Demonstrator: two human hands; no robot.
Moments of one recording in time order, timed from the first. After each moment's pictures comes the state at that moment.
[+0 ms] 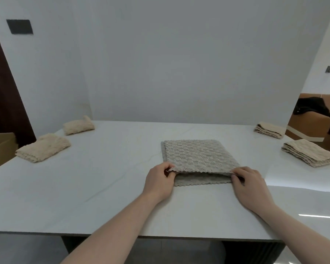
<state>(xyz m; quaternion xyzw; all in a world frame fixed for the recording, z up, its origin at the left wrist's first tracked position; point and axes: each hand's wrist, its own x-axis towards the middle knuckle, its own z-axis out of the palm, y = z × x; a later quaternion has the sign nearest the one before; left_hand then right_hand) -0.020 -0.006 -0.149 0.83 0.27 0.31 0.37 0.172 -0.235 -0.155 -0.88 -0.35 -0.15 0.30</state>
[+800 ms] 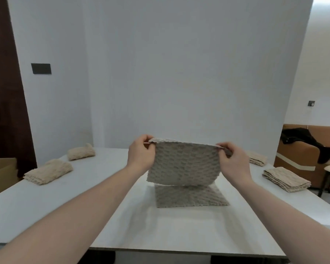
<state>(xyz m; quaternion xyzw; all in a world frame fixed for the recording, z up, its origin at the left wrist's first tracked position) -0.050 -0.019 0.026 0.75 0.26 0.48 0.37 0.133 -0.229 0.014 -0.72 -0.34 -0.17 0.58</state>
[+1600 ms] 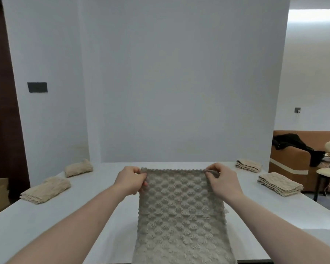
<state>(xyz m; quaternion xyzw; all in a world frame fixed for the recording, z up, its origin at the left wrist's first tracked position) -0.095 -0.012 0.012 0.80 0.35 0.27 0.40 0.115 -0.231 -0.009 -0.80 -0.33 -0.12 0.49</state>
